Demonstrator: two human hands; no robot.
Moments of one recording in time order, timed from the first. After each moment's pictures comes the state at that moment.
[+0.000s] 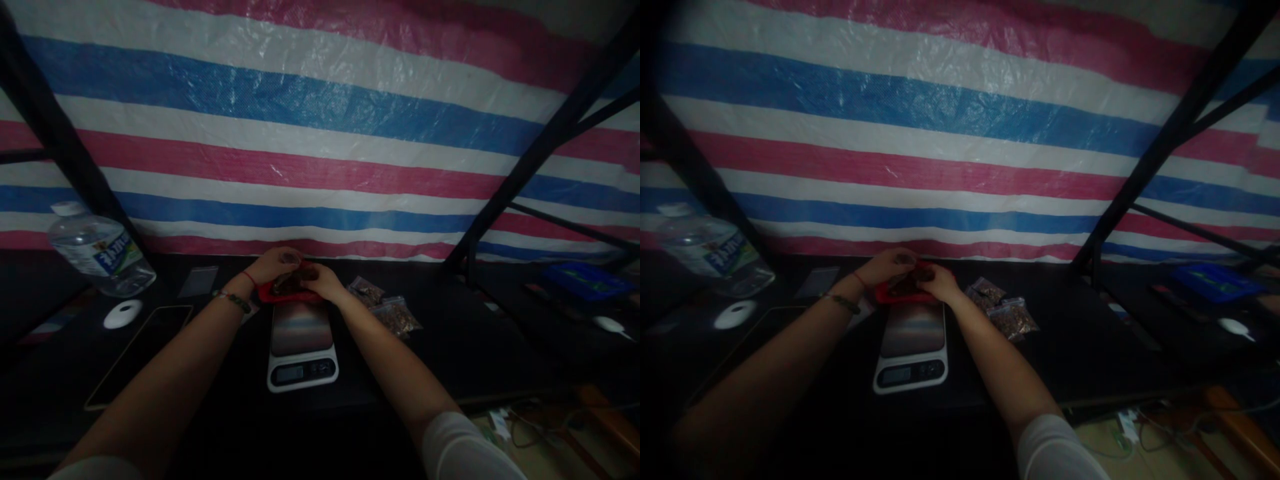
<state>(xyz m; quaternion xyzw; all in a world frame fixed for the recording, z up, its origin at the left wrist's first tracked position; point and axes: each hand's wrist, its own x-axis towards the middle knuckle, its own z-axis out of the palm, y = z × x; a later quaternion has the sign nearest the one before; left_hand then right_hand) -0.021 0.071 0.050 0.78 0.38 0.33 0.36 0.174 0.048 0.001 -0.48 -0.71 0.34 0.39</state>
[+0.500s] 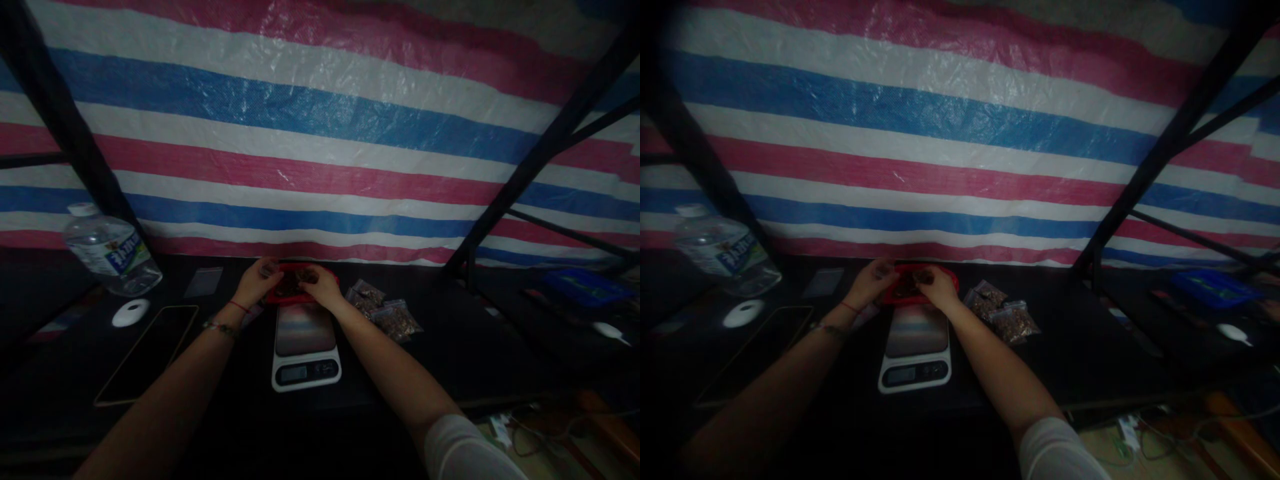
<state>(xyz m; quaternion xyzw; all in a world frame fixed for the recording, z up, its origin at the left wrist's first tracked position) -0.054 0.041 0.006 0.67 0.50 0.48 0.26 0.156 0.035 0.003 -0.52 -0.70 0.27 0.41</state>
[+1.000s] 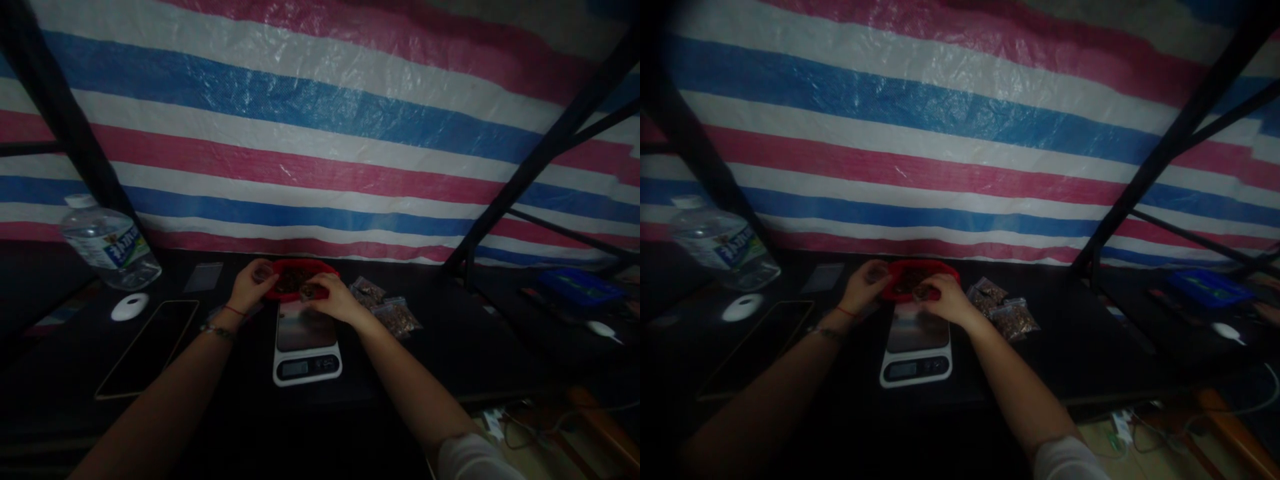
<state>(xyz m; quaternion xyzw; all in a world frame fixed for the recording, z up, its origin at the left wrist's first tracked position) -0.062 0.022 -0.004 0.66 0.49 0.51 0.25 0.184 -0.016 0.024 -0.41 -0.83 0.19 0.34</state>
